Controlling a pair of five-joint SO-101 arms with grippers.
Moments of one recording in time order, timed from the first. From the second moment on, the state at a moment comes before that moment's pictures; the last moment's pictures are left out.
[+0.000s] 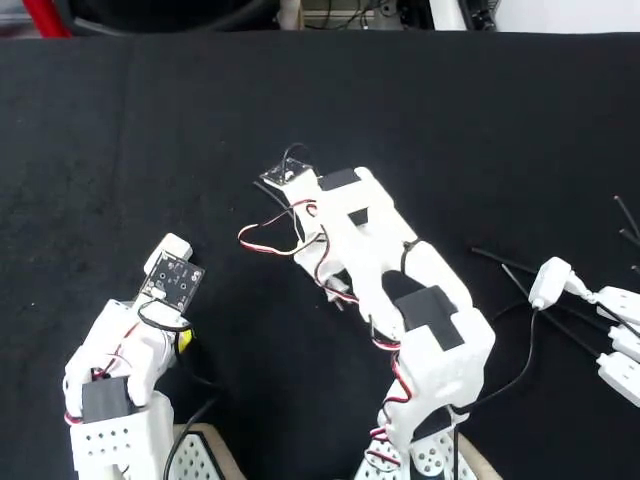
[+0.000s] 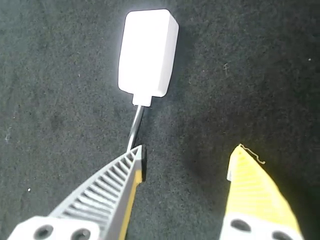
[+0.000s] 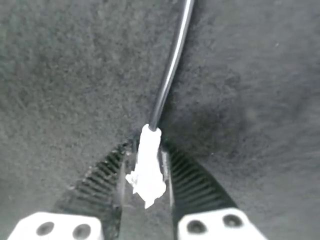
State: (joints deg) left arm -16.0 -103.8 94.7 68.4 -39.8; right arm -21.8 17.8 16.0 71.4 18.5
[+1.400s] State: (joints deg) left arm -16.0 -103.8 94.7 68.4 -39.8; right arm -29.9 34.3 -2.9 96.3 14.9
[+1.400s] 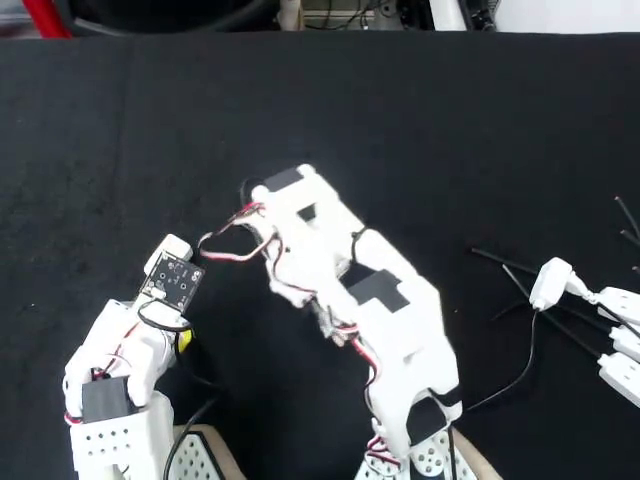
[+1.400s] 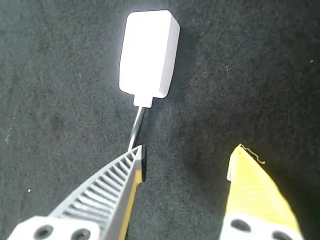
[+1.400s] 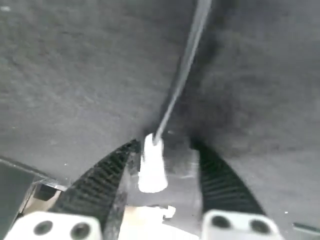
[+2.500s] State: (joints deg) left arm -14.6 -103.8 94.7 68.8 -39.8; right arm -26.0 24.0 5.1 86.5 13.0
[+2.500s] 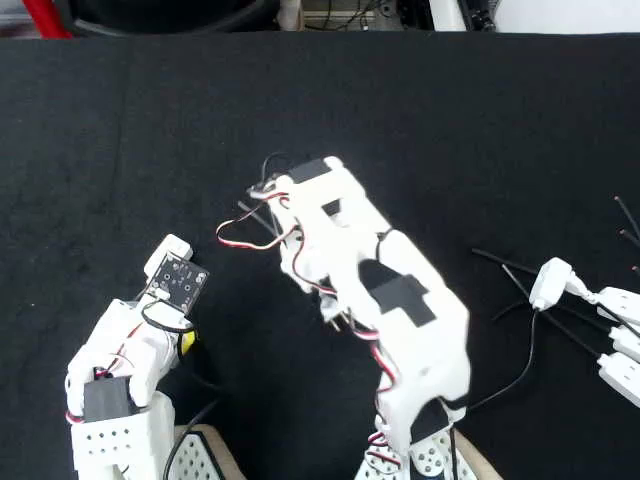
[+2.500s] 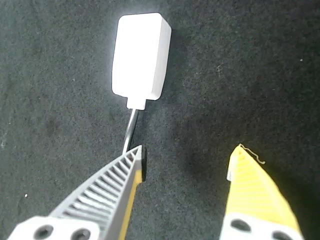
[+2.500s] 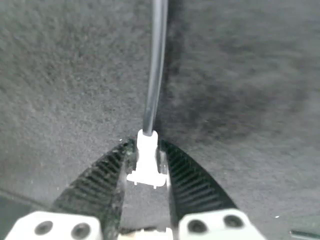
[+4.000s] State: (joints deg) left arm -14.6 -103.8 94.7 68.8 -39.8; right arm -21.8 7.0 23.7 69.1 19.6
